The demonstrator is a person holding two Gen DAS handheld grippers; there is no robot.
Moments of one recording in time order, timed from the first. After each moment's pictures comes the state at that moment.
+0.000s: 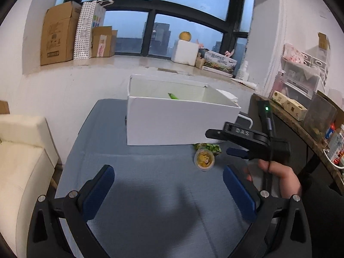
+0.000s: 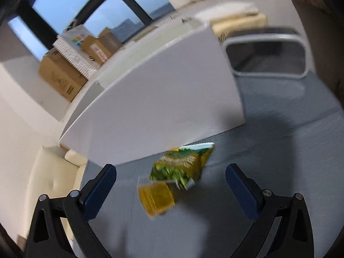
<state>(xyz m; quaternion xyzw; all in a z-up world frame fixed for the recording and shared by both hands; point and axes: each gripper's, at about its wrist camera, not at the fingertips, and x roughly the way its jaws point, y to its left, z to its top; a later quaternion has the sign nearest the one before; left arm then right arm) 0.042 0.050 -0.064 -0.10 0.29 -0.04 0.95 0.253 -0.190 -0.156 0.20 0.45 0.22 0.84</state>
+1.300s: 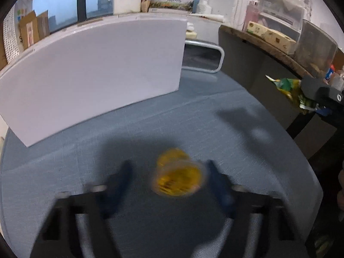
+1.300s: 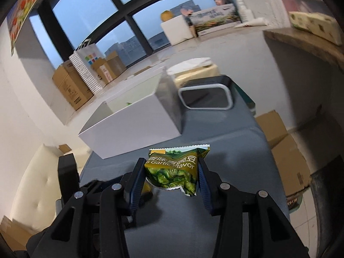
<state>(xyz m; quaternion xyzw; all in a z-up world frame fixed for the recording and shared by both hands) 0.159 -0.101 -0.142 0.02 0.44 -0.14 0.89 0.152 -0.323 -0.103 0.16 0.36 0.21 0.90</state>
